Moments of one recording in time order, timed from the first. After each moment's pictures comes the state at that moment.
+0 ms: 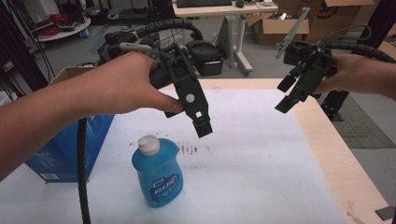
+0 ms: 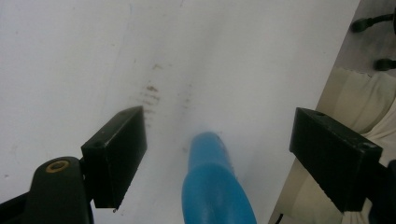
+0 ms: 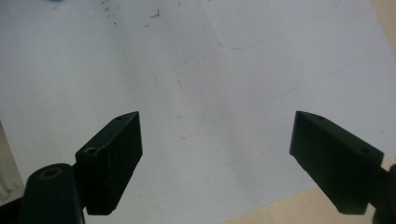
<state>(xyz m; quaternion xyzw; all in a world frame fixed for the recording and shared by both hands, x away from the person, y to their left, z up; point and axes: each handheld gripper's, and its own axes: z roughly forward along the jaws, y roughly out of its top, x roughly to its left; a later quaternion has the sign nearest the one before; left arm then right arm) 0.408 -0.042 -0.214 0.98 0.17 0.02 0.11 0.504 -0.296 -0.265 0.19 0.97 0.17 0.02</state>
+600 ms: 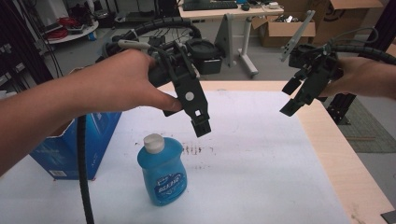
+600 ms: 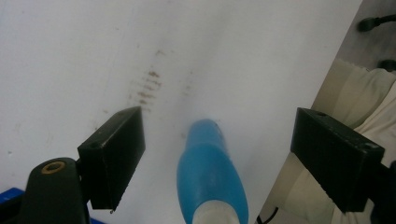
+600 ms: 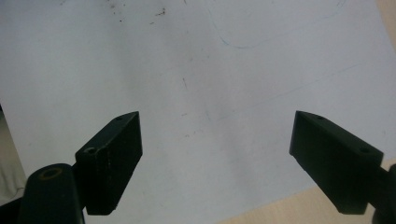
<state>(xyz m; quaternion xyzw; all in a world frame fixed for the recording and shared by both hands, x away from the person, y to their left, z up) 0.398 -0.035 -0.205 0.98 0.20 0.02 0.10 0.497 -0.297 -0.264 0.18 0.97 0.17 0.02</state>
